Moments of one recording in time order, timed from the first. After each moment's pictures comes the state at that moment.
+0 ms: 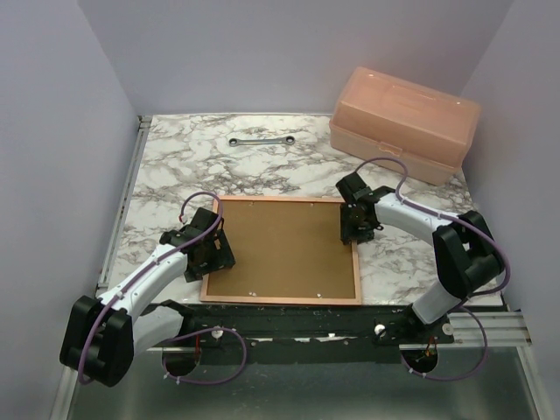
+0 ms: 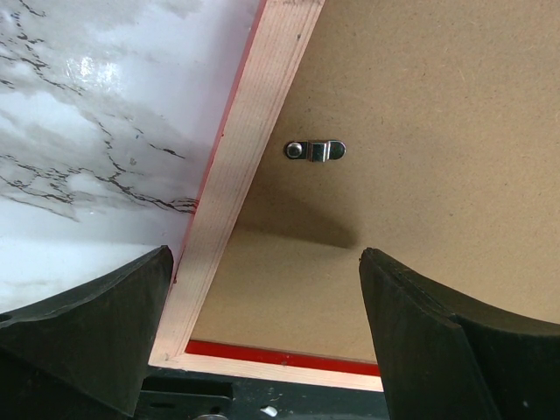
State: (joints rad) left arm -0.40 1.06 0.56 -0.75 -0.09 -0.77; right arm 0.50 1.62 0.98 -0.68 0.16 0.51
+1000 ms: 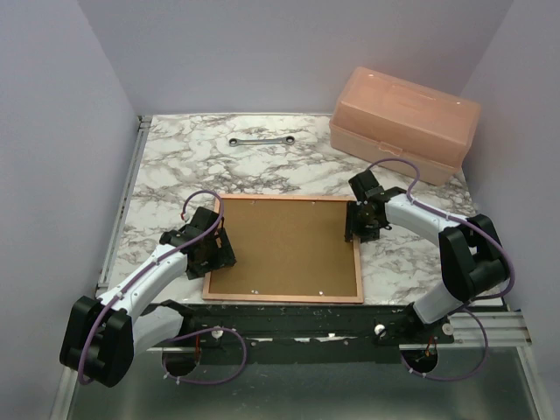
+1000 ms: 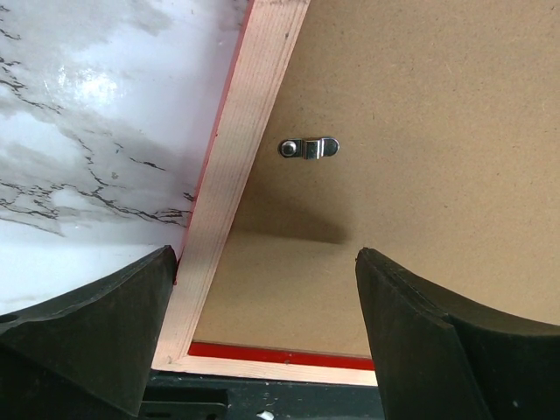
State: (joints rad) left arm -0.40 1.06 0.56 -0.71 -0.07 -0.75; right arm 0.42 1.59 0.94 -0.62 0.06 0.50
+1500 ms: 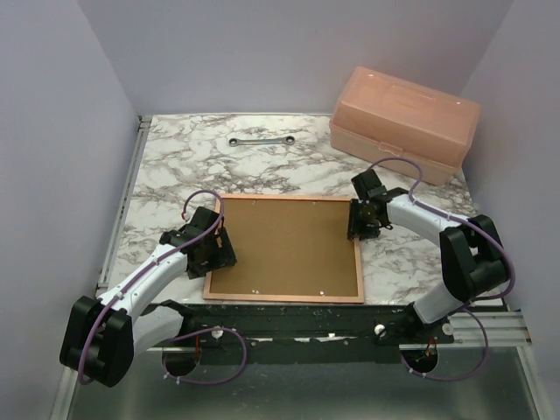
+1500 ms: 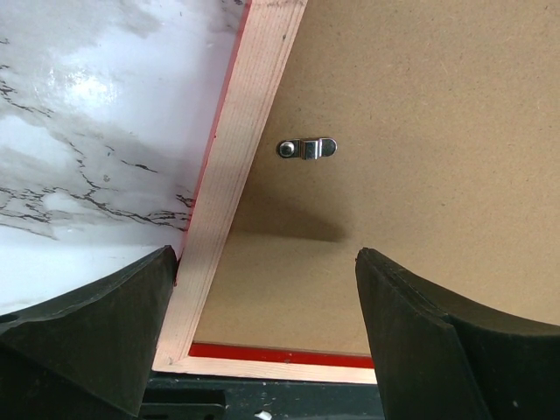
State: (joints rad) left arm -0.40 1.06 0.56 -0.70 -0.06 -0.74; right arm 0.39 1.58 0.92 -0.57 0.06 0.49
